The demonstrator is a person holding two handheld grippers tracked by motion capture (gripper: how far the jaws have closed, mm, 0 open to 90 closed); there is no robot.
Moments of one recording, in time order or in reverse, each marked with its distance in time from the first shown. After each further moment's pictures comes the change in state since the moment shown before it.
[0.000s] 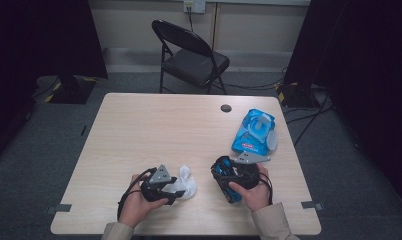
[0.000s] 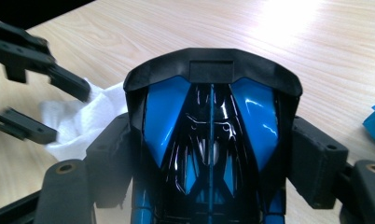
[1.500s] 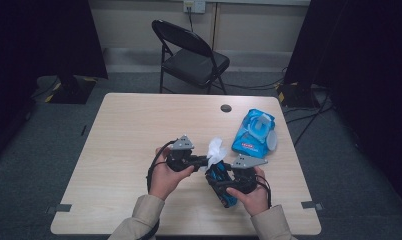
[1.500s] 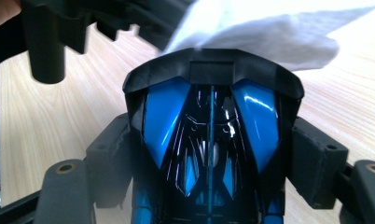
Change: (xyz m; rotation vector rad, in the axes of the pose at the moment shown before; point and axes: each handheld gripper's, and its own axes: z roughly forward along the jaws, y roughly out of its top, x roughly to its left) left arm 0.002 0.105 0.022 -0.207 -0.127 -0.124; right arm 0.020 0.005 -0.004 -0.011 0.105 -0.058
